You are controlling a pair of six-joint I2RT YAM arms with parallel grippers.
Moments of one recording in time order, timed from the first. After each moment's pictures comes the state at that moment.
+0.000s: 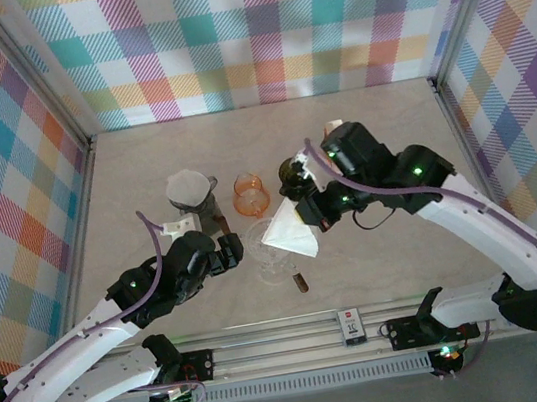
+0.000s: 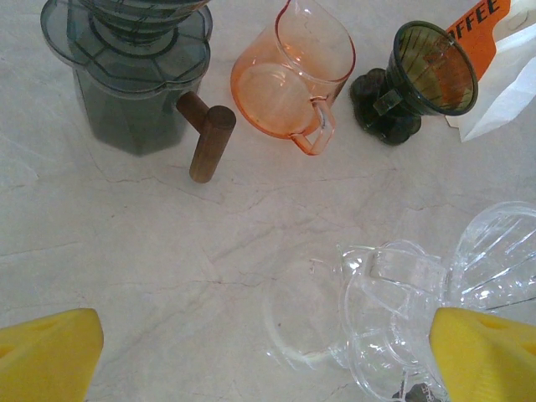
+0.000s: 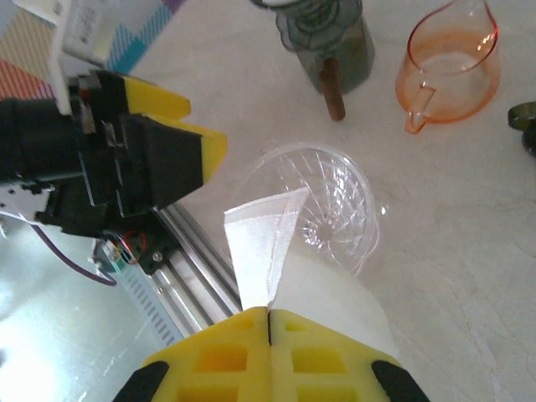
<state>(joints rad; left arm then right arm) -0.92 0.83 0.82 -0.79 -0.41 -0.92 0.83 1.28 1.57 -1.13 -0.29 0.24</state>
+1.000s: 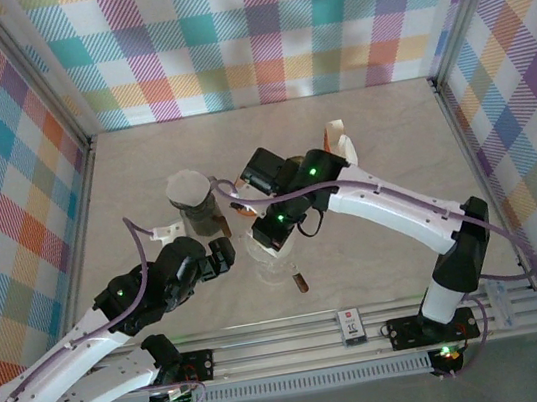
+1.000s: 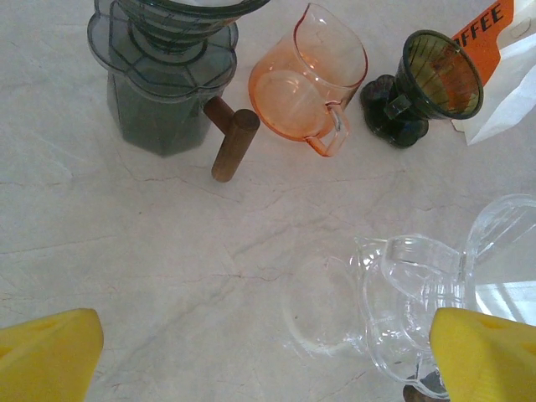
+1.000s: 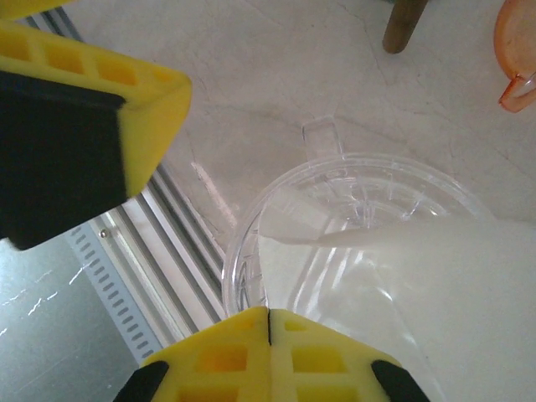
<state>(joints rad) -0.92 0.76 0.82 -0.87 -0.43 -0.91 1.00 1.68 1.74 -1.20 -0.22 0.10</state>
